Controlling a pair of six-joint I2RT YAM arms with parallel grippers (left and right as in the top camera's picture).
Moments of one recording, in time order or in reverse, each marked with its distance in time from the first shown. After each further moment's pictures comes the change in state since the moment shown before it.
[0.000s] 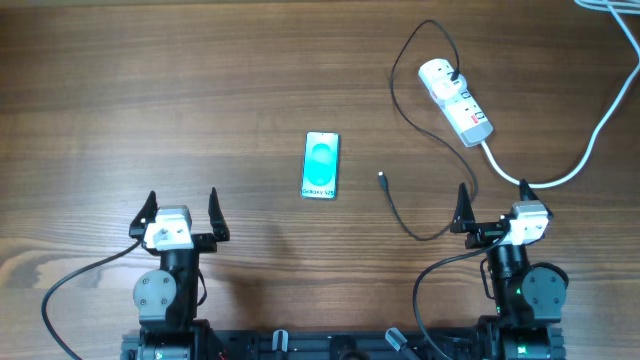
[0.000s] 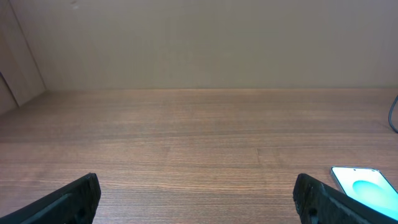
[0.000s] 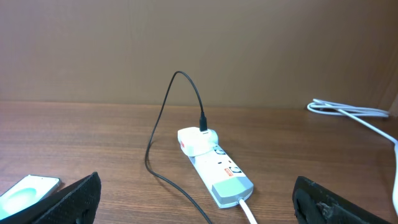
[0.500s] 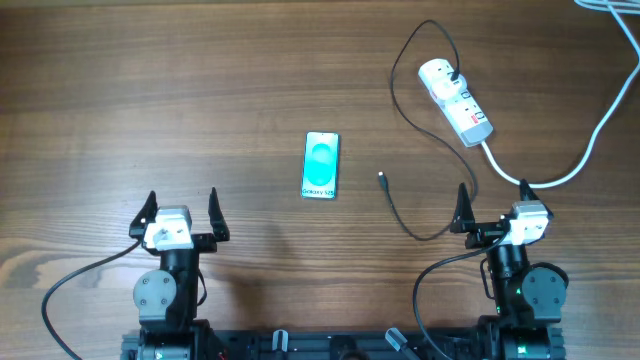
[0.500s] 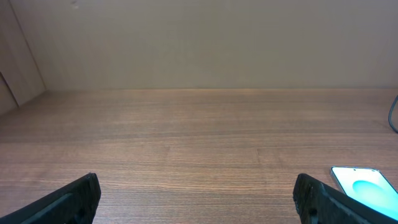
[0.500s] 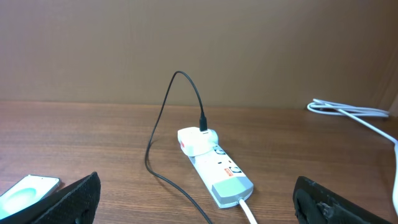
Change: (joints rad) left arm 0.000 0.000 0.000 0.000 0.000 0.000; right arm 0.000 0.000 0.000 0.000 0.000 0.000
